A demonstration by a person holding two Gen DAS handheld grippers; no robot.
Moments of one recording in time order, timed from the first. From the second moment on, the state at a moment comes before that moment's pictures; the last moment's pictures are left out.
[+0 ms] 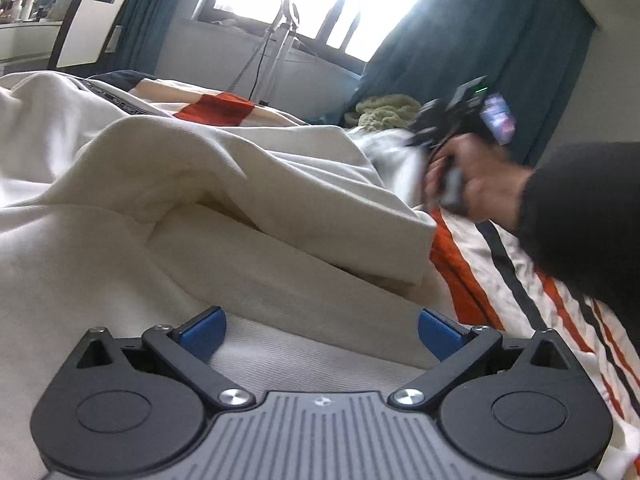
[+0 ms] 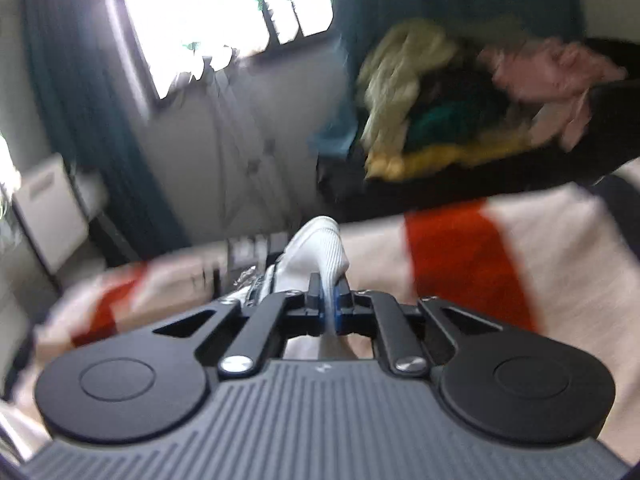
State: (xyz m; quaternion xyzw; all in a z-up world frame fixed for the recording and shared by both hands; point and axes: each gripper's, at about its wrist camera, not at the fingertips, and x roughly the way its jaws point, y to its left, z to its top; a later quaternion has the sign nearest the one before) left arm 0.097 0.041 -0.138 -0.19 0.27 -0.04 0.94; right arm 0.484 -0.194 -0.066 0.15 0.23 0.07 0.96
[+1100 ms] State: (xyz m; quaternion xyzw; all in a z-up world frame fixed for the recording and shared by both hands) left arm 0.075 0.046 -0.115 -0.17 0.23 -0.03 0.96; right arm 0.238 -0.452 -0.127 0.27 0.14 -0.23 0.92
